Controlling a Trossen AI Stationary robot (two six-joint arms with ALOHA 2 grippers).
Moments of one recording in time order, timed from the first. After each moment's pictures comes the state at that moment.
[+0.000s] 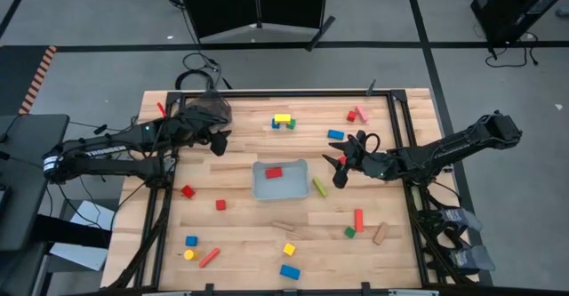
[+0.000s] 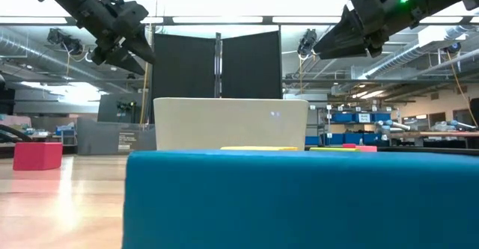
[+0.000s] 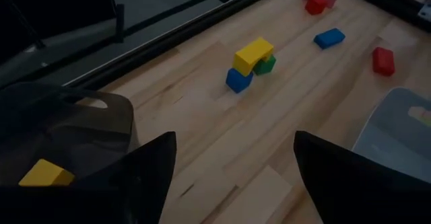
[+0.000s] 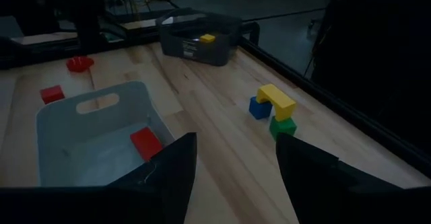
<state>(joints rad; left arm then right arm) 0.29 0.79 0.66 -0.50 -0.34 -0.40 0.22 1.08 0.53 0.10 0.71 0.29</state>
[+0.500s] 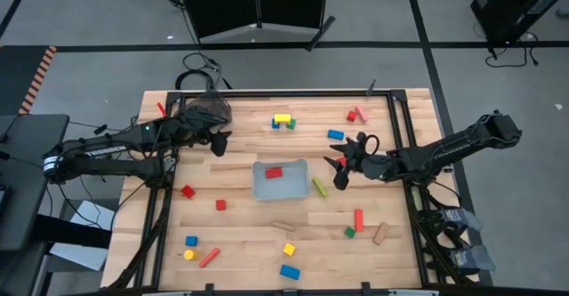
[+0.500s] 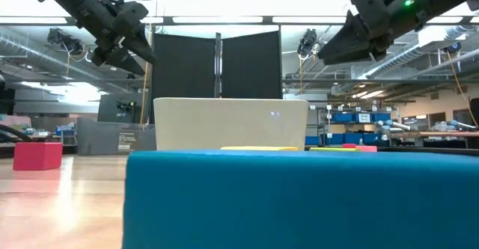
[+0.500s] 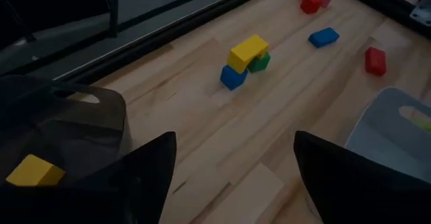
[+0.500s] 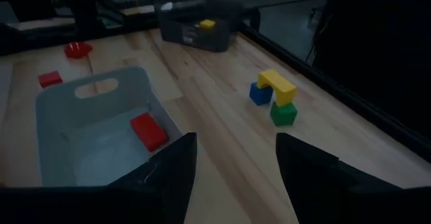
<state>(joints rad) 0.29 0.79 0.66 -0.50 -0.31 -0.43 0.23 1.08 0.53 0.03 0.70 0.34</state>
